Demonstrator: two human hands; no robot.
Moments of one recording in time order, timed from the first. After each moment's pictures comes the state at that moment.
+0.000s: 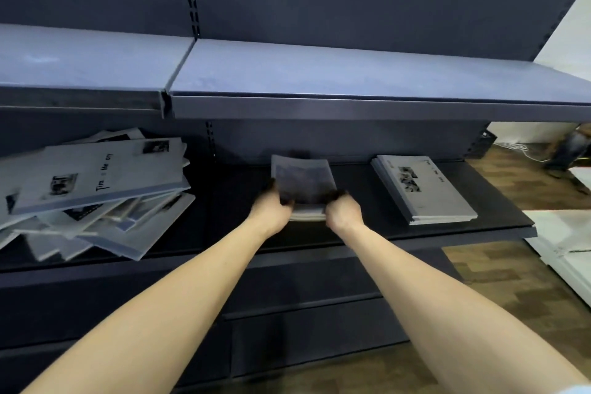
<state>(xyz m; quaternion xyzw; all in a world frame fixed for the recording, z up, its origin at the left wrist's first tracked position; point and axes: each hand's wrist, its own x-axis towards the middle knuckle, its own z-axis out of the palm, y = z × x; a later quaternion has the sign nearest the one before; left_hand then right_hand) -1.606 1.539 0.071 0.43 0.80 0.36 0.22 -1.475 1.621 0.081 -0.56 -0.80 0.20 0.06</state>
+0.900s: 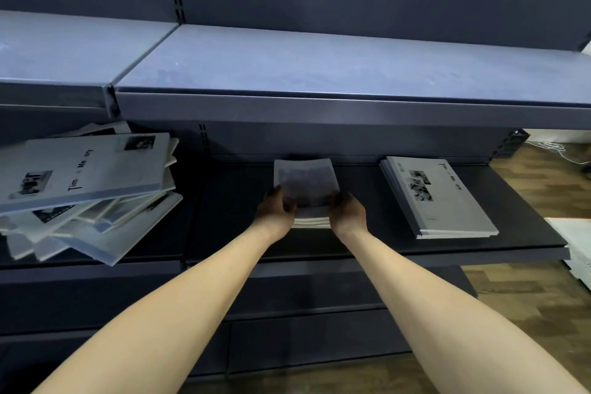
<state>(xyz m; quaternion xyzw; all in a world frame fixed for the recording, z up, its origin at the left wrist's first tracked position) -1.604 1.603 0.020 0.39 0.81 0.37 0.23 -1.472 1.688 0.040 -0.55 -0.74 0.35 0.17</state>
